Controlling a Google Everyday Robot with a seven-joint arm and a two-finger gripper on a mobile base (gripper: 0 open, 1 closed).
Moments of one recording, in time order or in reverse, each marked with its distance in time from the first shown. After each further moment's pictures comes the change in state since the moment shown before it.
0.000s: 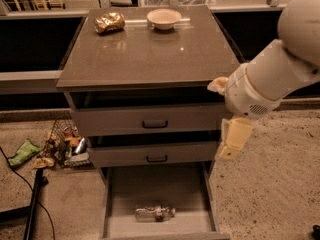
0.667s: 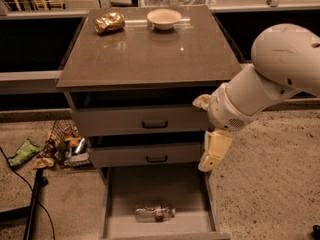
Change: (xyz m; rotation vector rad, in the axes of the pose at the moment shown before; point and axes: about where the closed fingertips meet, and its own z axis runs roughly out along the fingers) arm -0.007 0.007 0.060 -0.083 -0.076 0.025
